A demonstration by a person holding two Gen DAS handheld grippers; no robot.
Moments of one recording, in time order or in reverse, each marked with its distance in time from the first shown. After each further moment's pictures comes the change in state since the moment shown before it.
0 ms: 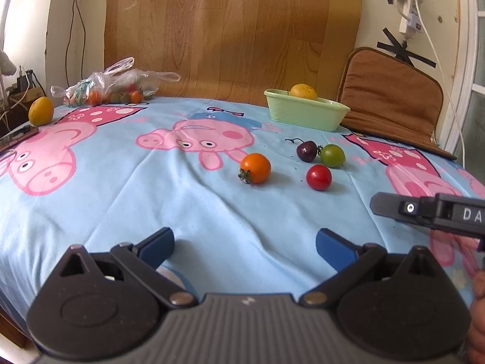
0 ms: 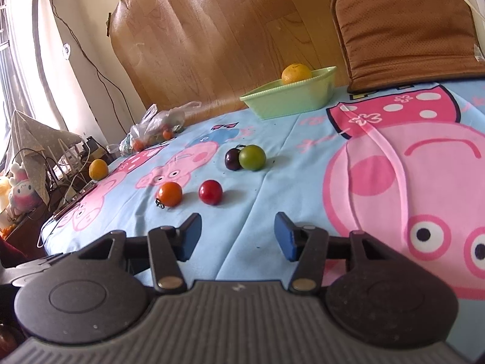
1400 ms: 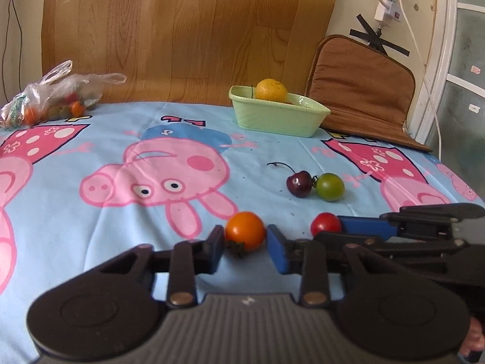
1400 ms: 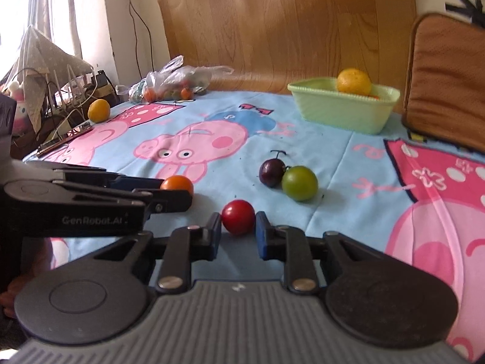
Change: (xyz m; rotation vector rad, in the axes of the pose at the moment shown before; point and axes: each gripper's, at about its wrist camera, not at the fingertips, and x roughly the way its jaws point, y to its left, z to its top) left arm 0.063 0.021 0.060 0.092 0.077 -0.200; right arm 0.065 0.042 0.025 -0.332 0.123 -0.015
